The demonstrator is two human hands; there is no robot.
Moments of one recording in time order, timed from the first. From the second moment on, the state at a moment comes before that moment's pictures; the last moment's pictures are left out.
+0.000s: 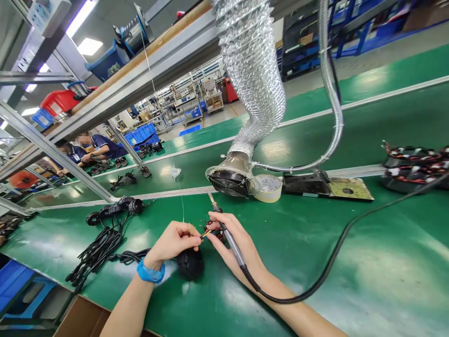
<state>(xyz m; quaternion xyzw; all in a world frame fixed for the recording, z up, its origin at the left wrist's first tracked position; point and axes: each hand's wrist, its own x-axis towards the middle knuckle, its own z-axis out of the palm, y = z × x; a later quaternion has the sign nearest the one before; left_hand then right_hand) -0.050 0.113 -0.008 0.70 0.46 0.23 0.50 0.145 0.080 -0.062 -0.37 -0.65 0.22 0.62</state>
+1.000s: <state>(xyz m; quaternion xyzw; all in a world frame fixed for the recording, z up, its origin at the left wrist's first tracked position) -0.023 0.092 -0.013 0.70 0.40 0.19 0.56 0.135 0.065 -0.053 -0.36 -0.65 0.26 0.62</state>
